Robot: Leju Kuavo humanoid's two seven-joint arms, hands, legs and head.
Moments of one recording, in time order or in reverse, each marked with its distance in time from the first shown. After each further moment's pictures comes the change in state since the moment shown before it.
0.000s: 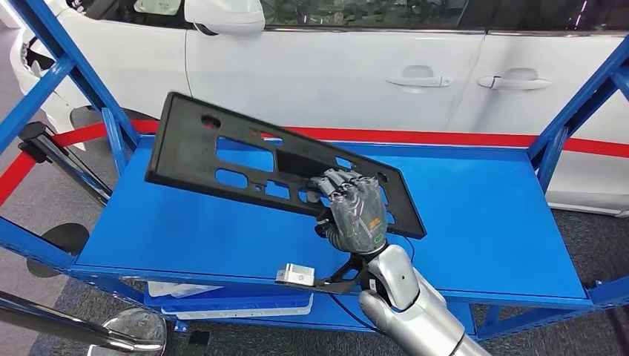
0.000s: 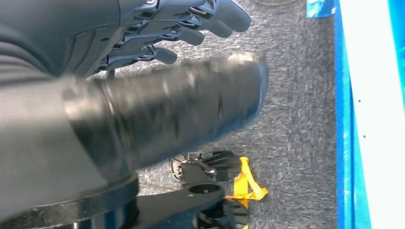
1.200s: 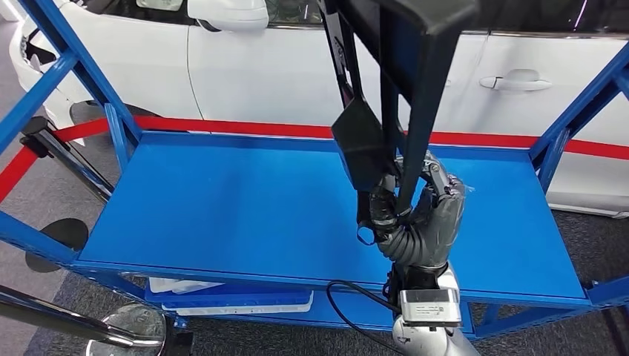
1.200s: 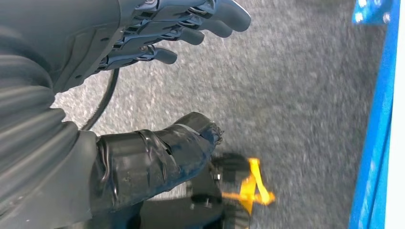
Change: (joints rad) left arm 0.002 0.010 0.029 0.000 0.132 -0.016 0.037; right arm 0.143 0.008 -0.083 -0.457 -0.665 0.003 -0.211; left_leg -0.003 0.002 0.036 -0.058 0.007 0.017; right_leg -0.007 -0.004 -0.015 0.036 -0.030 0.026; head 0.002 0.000
